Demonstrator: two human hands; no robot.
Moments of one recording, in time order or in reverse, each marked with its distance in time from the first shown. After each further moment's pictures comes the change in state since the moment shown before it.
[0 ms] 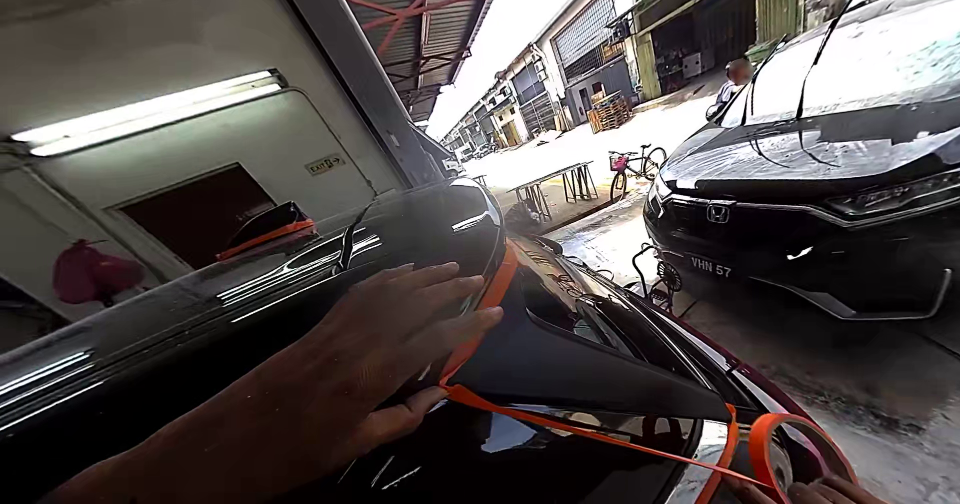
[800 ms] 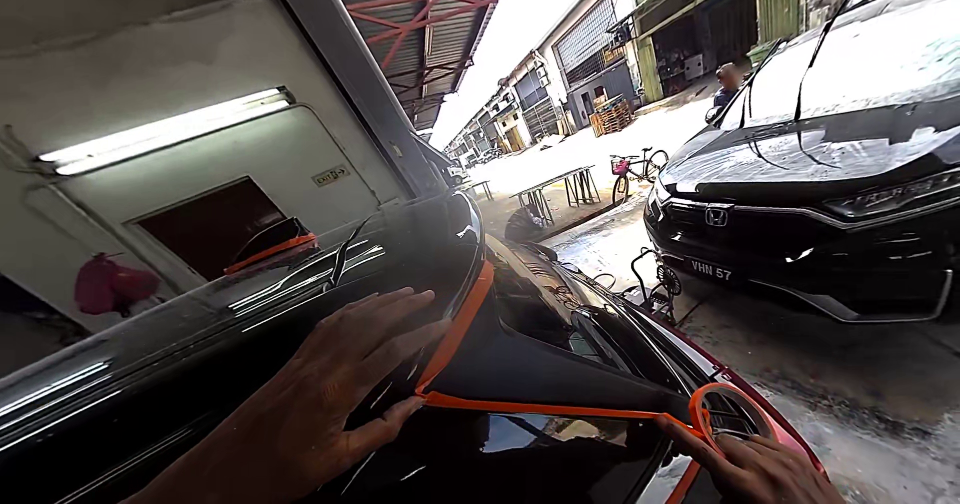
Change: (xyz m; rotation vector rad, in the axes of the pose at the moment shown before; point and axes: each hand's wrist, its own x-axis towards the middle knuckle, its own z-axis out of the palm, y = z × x) left_hand -0.020 0.008 0.011 -0.018 0.031 -0.200; right_hand 0.031 0.018 0.022 -0.022 -0.017 0.085
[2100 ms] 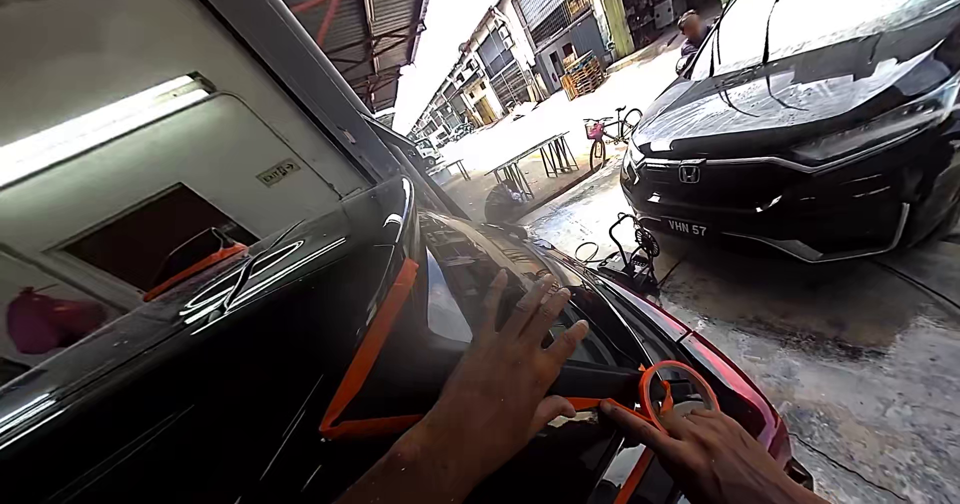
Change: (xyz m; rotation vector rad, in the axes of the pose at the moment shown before) left_hand 0.128 0.135 0.100 0.085 -0.242 0.144; right_hand 0.001 -0.004 0.024 0.075 0.053 -0.003
